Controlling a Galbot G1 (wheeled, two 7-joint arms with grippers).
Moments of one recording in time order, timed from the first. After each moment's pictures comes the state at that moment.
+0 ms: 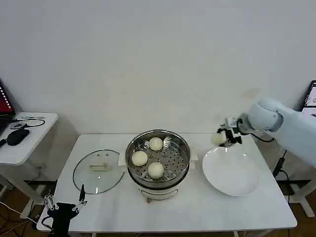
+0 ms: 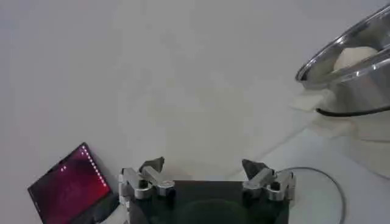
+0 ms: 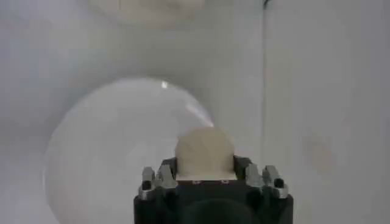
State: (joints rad) left arm 1.82 -1.34 -0.69 -2.15 0.38 -0.05 -0.24; right arm 0.43 0.60 -1.04 1.58 0.14 -0.42 -0.94
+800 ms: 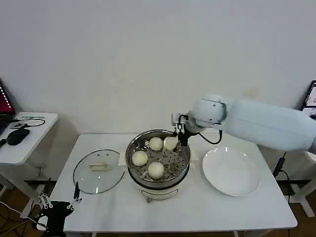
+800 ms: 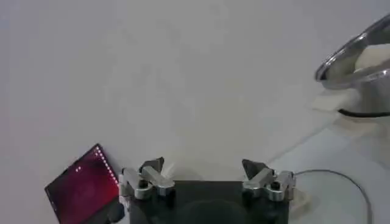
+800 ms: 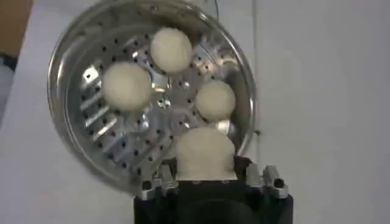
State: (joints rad) left arm 1.81 -1.34 -0.72 -2.14 0.36 -0.05 -0.25; right arm 0.59 0.94 -1.30 1.57 0.61 -0.67 -0.71
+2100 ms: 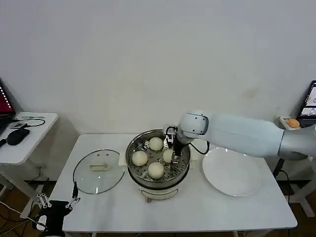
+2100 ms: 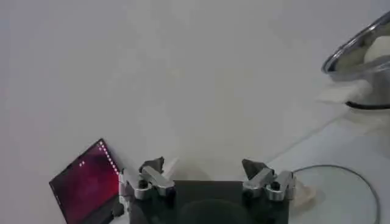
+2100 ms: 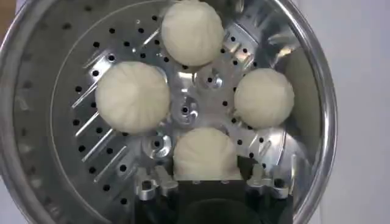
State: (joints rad) left arm 1.79 -1.34 -0.73 -2.13 0.35 -0.05 -0.25; right arm 0.46 1.03 -1.28 1.44 0.58 -0.72 -0.69
